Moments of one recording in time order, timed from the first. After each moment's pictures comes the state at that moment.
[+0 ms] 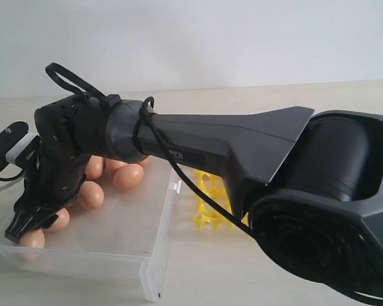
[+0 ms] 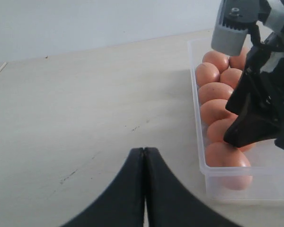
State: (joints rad) left arm -0.03 0.01 0.00 0.09 0.38 0.03; right arm 0.97 2.46 -2.09 0.14 0.79 -0.32
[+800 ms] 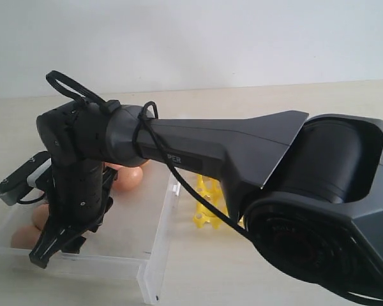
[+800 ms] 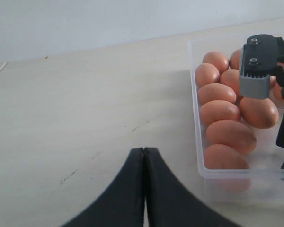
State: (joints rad) left arm -0.03 0.01 0.00 0.09 0.38 0.03; right arm 0.97 2.48 -2.09 0.12 1.08 -0.24
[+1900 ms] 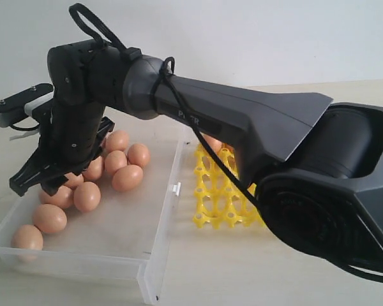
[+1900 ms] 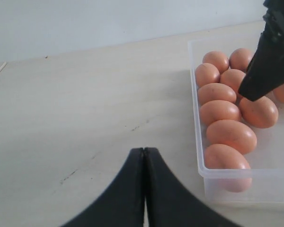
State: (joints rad) left arm -0.03 0.01 0.00 0.09 0.38 0.03; right arm 0.90 2.48 -2.30 0.16 1.05 -0.15
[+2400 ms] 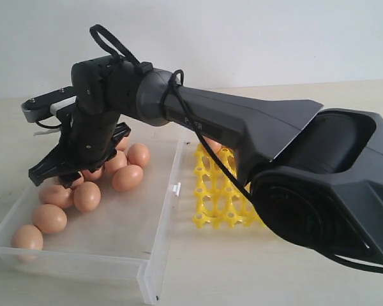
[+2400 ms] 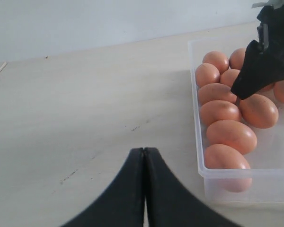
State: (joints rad) left arm -0.03 0.01 0.00 0.09 0.38 0.03; right arm 0.85 2.54 -2.30 0.15 0.97 -0.04
